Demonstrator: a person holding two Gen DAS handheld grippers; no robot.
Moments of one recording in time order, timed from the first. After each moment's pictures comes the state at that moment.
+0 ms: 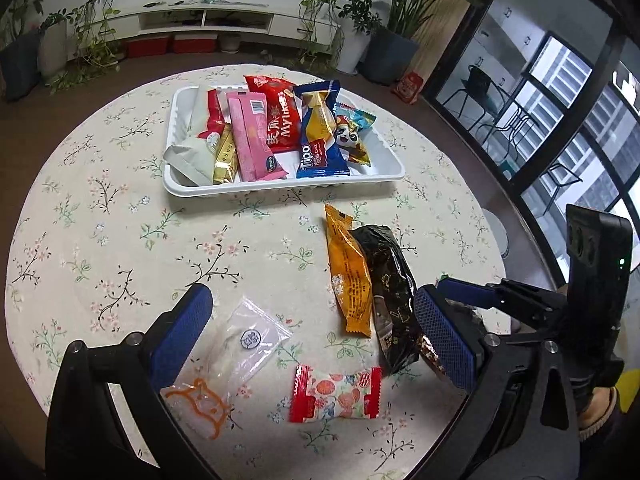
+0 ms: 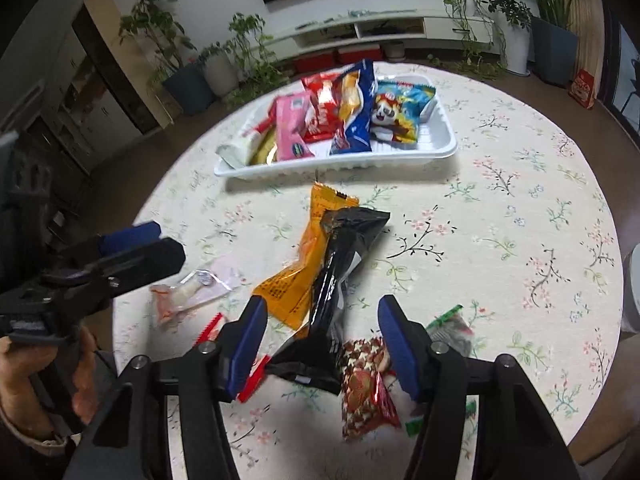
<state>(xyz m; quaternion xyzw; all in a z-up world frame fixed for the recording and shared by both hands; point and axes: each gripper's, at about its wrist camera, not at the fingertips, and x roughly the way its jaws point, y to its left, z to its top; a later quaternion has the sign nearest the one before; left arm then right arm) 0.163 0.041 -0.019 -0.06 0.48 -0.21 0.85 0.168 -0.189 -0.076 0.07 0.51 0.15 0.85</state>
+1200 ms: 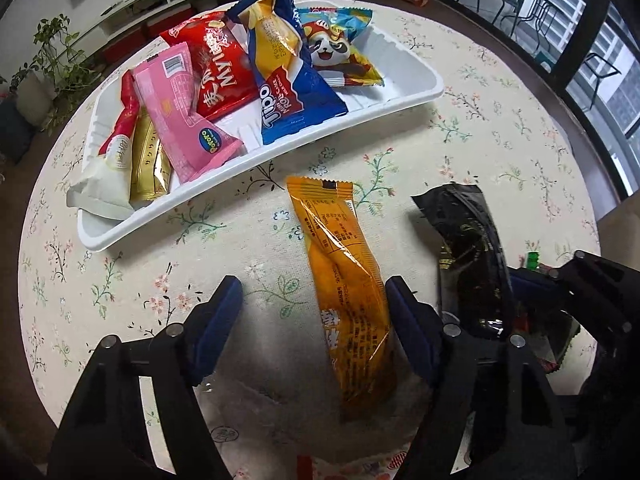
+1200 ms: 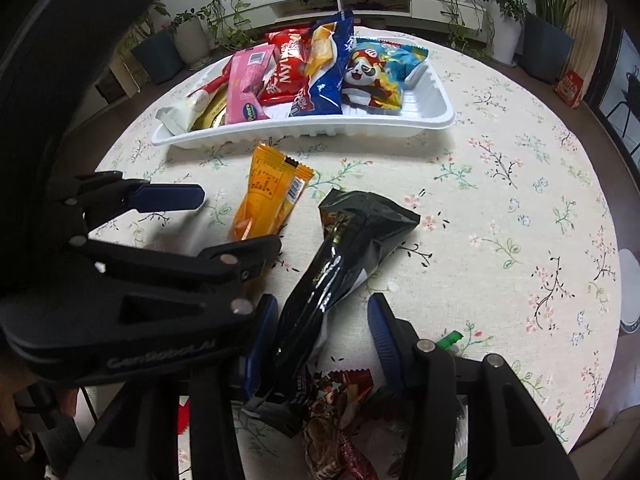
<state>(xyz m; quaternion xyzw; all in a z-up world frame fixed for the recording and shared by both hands) 0.244 -0.062 -0.095 0.13 0.56 -0.18 0.79 0.194 -0.190 -0.109 0.02 0.54 0.10 0.83</state>
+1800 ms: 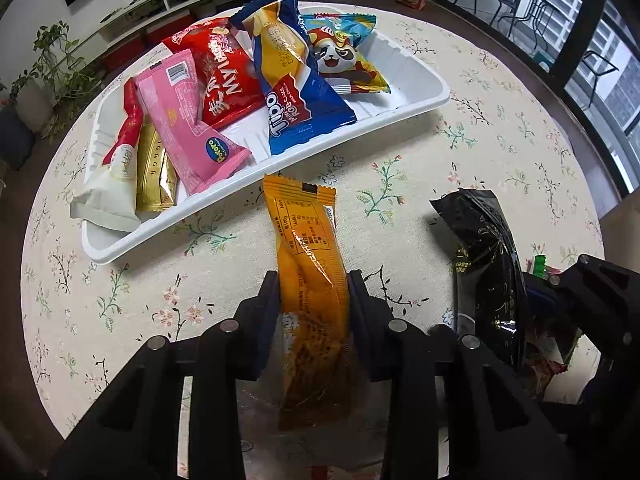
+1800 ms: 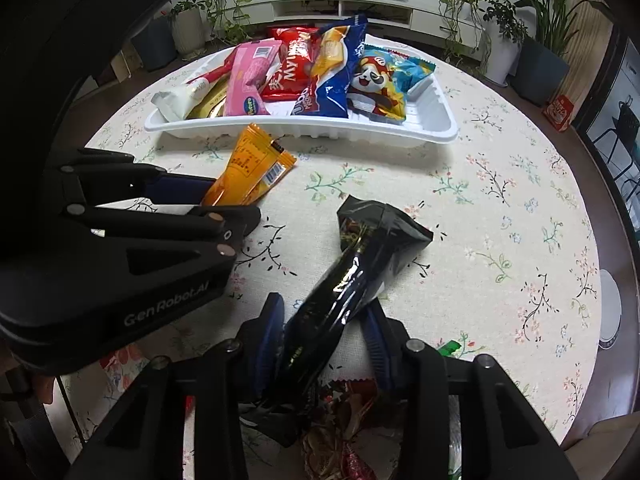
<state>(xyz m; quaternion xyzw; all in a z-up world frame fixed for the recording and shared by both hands) 0.248 -0.054 -0.091 0.14 0.55 -0.19 0.80 0.195 -0.173 -0.112 -0.03 0.53 0.08 0.84</state>
